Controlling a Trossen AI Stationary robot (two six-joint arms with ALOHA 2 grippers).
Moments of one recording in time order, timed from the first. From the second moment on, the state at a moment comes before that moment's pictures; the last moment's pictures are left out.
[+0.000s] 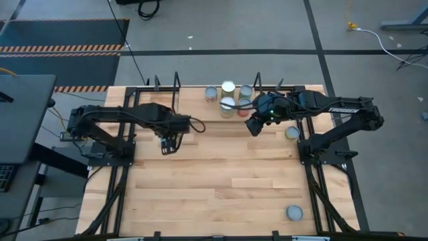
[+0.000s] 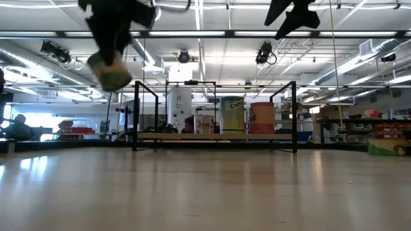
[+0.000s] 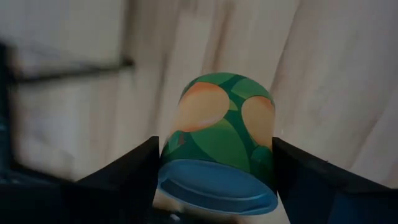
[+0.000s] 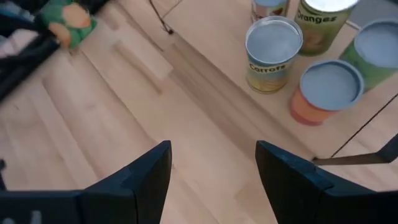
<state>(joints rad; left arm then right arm) 0.02 1.49 1.39 -1.38 -0.18 -0.17 -0.04 1.27 1.38 -1.00 0.23 0.69</state>
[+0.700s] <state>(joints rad) 0.28 1.95 1.84 -1.26 -0.29 0.10 -0.04 1.27 1.38 -0.87 -0.05 0.85</state>
